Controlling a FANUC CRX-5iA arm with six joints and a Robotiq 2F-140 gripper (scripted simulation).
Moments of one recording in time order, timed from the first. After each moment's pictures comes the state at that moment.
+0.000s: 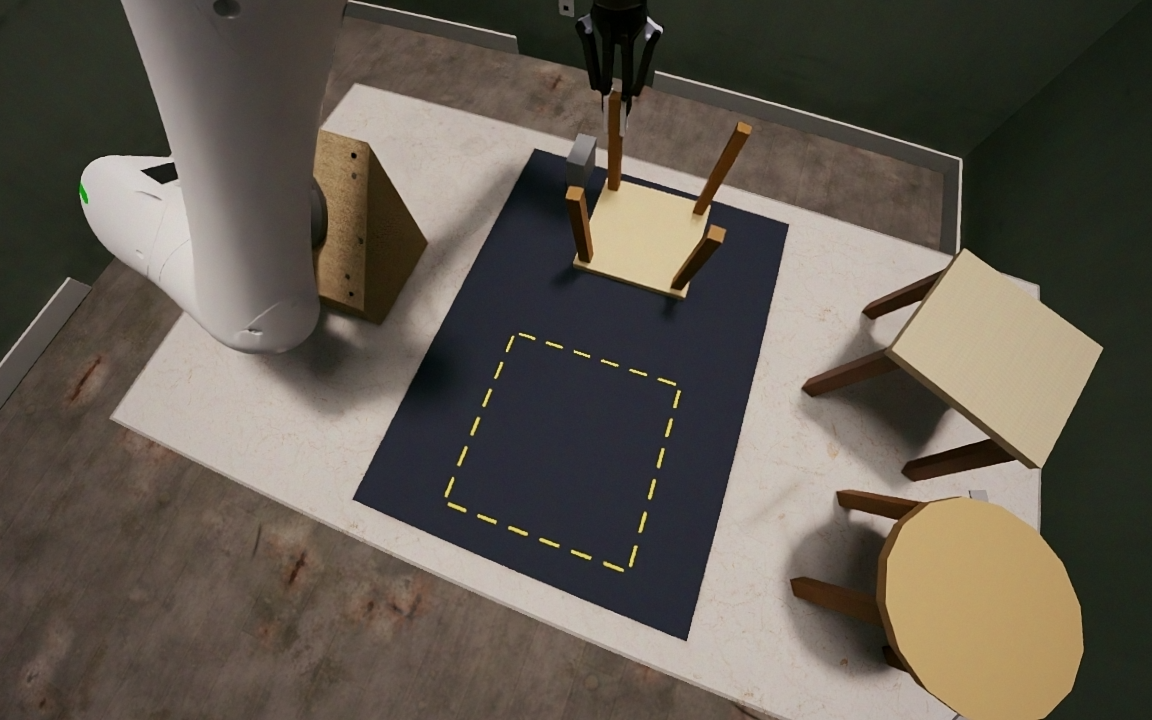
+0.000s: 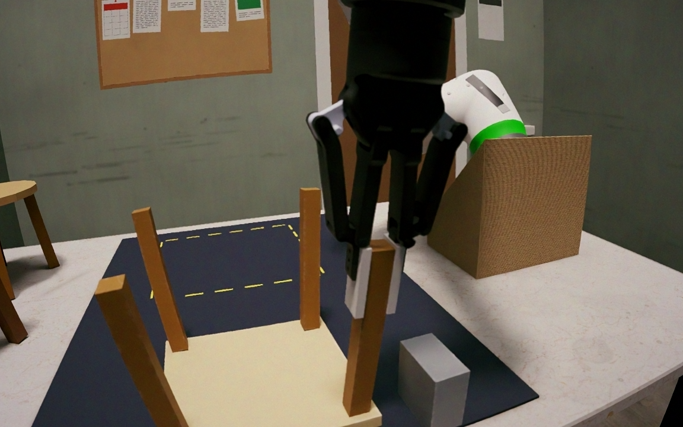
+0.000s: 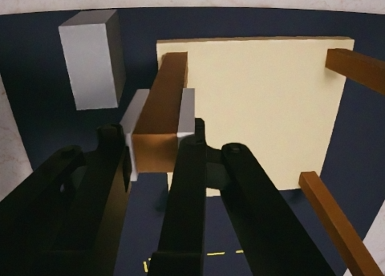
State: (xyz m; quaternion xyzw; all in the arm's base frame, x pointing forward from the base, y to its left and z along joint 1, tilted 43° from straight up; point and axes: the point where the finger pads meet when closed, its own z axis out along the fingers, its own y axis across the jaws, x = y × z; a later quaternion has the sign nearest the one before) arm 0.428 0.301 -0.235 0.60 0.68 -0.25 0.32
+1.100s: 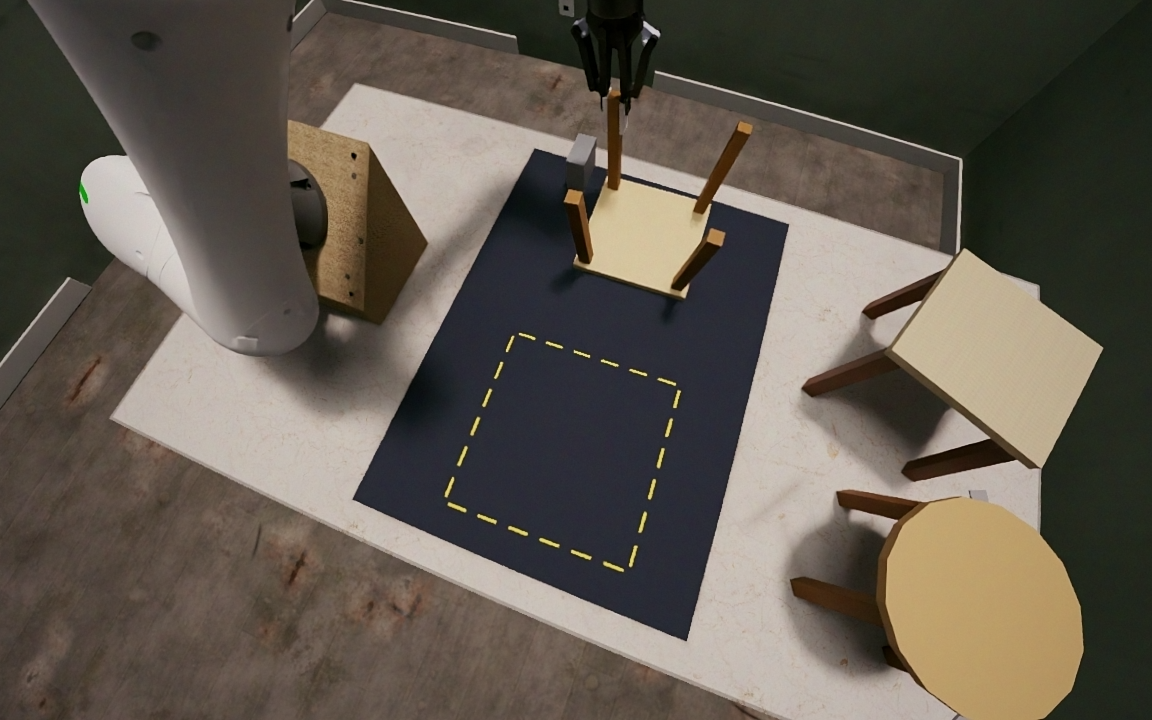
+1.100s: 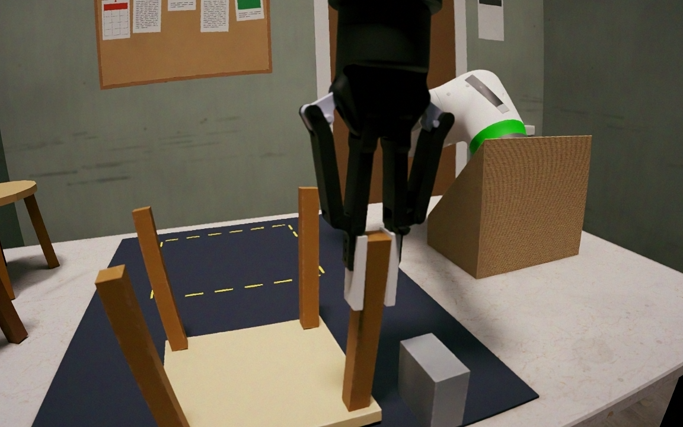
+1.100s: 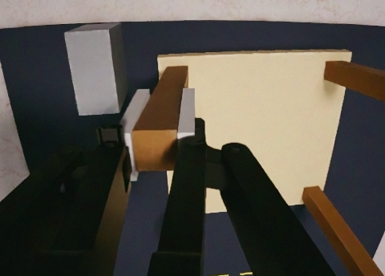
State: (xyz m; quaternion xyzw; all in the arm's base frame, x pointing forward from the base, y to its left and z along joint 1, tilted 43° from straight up) arm 0.428 0.301 -0.227 0.62 0.70 -0.22 0.28
